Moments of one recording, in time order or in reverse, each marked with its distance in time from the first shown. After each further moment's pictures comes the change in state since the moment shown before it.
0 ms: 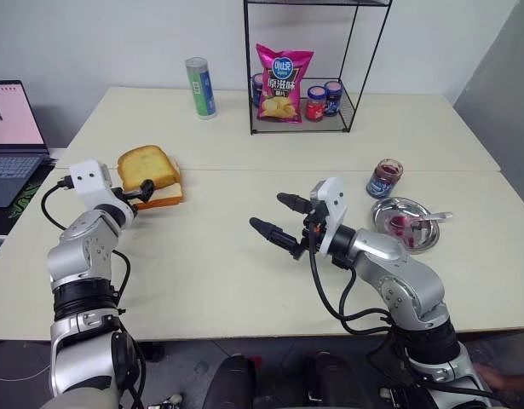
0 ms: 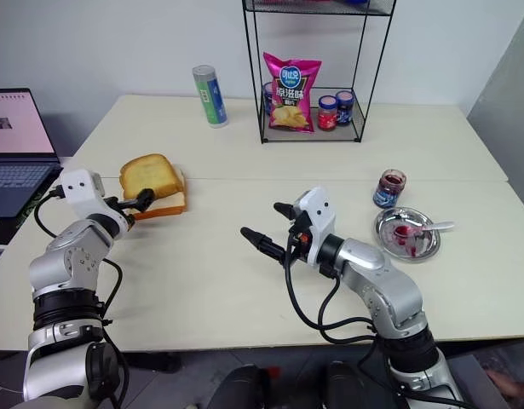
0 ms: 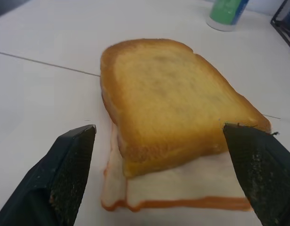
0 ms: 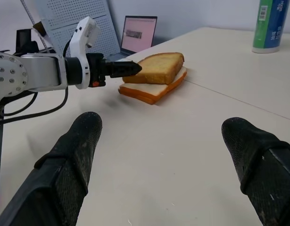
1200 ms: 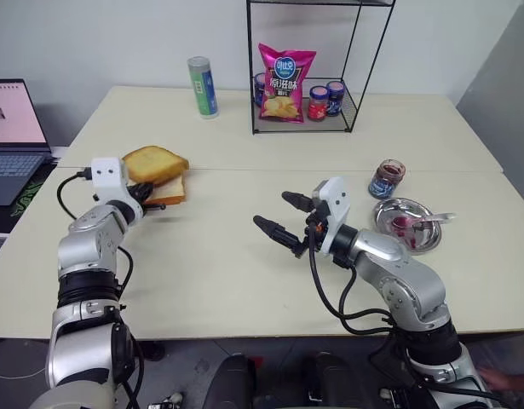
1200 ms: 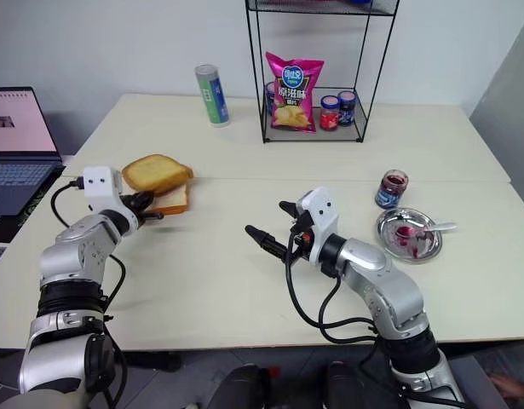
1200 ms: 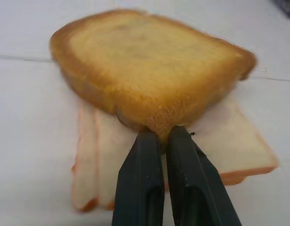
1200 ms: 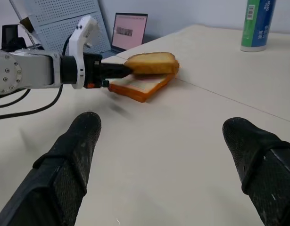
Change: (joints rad) left arm -0.084 0.020 -0.104 0.075 0.062 -0.087 -0.129; right arm 0.006 -0.018 -0.003 -0.001 -0.021 -0.011 -0.034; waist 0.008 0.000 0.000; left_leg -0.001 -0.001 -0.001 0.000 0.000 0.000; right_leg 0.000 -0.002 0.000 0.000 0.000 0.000
